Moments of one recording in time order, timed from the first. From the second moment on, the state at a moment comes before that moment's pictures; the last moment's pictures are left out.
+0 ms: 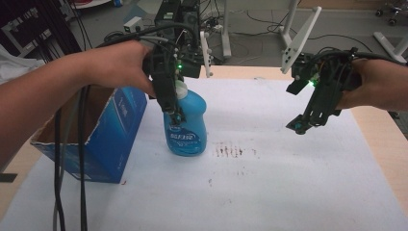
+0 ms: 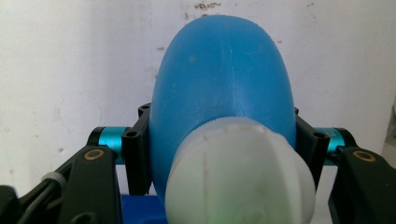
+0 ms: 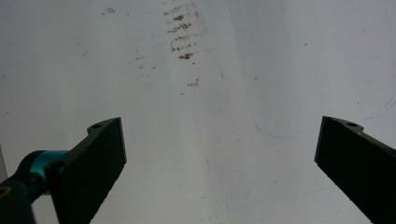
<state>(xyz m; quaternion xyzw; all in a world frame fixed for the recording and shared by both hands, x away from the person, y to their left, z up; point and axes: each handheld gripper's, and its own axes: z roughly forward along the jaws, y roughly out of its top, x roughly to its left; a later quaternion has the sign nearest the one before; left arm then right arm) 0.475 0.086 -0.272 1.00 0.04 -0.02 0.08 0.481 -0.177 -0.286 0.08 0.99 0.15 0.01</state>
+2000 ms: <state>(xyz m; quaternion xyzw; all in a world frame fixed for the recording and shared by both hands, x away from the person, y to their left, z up) 0.420 0.173 -0.089 0.96 0.27 0.02 0.10 0.469 -0.175 -0.263 0.06 0.98 0.18 0.03</state>
